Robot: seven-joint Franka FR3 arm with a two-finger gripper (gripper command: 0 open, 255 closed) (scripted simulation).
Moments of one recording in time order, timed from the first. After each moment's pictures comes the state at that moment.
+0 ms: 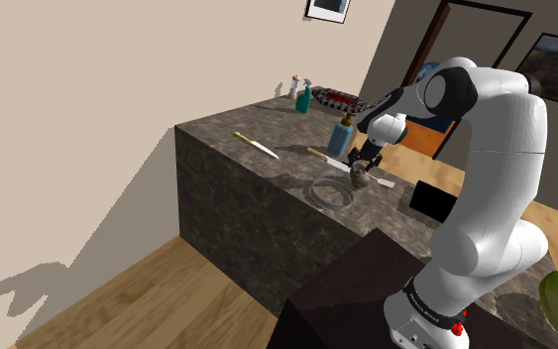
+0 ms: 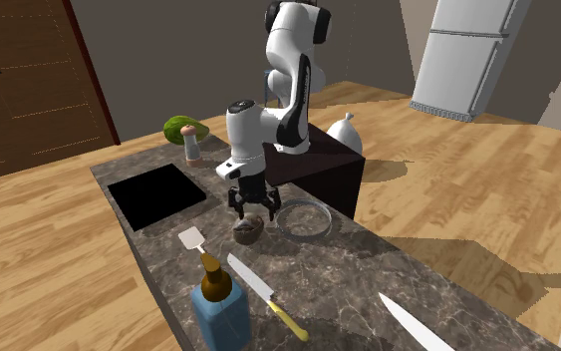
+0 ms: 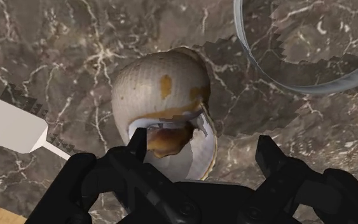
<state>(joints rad) -0.43 0.50 -0.30 -1.94 0.41 2.49 -0.35</state>
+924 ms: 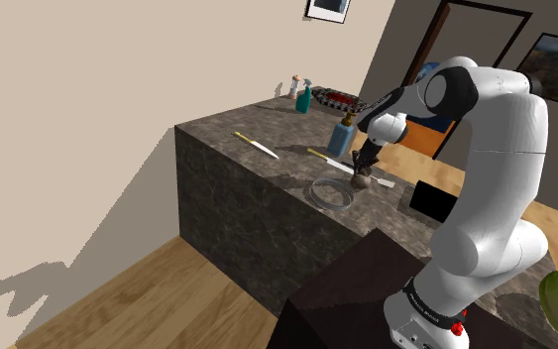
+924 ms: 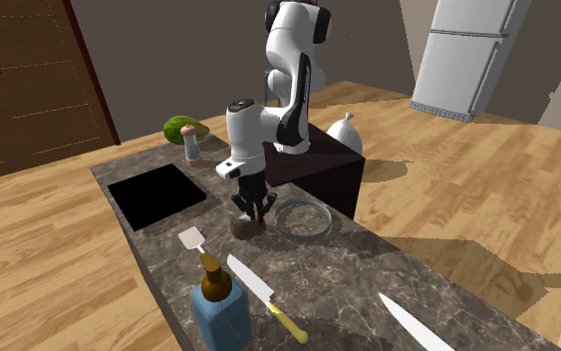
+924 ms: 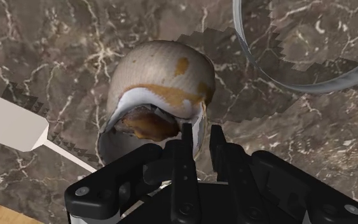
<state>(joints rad) -0.43 0.49 -0.31 -1.94 0.41 2.48 -0.35</state>
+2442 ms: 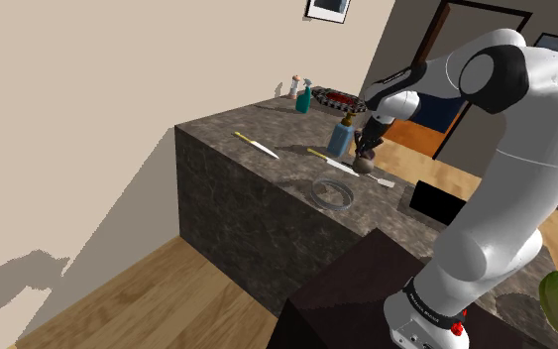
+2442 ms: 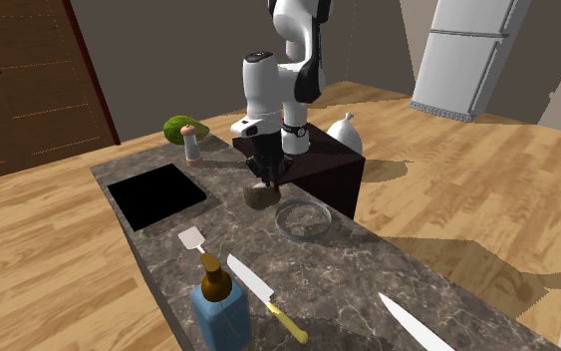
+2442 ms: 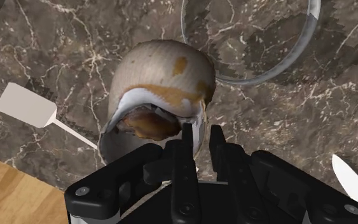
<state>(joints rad) -0.32 0.23 -0.36 -2.02 0.25 2.33 -0.17</state>
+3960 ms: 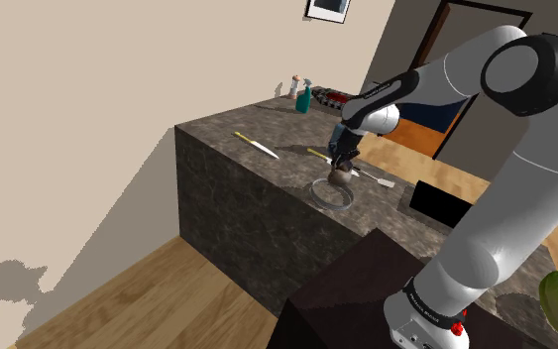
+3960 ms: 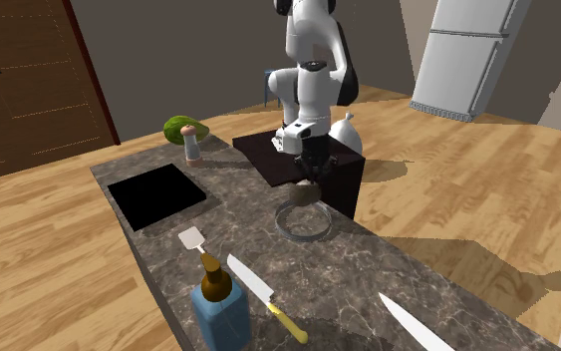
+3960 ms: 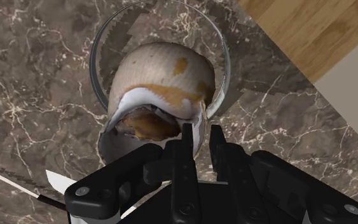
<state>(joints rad) -0.15 0.10 -0.27 -2.29 0.16 2.51 0.11</state>
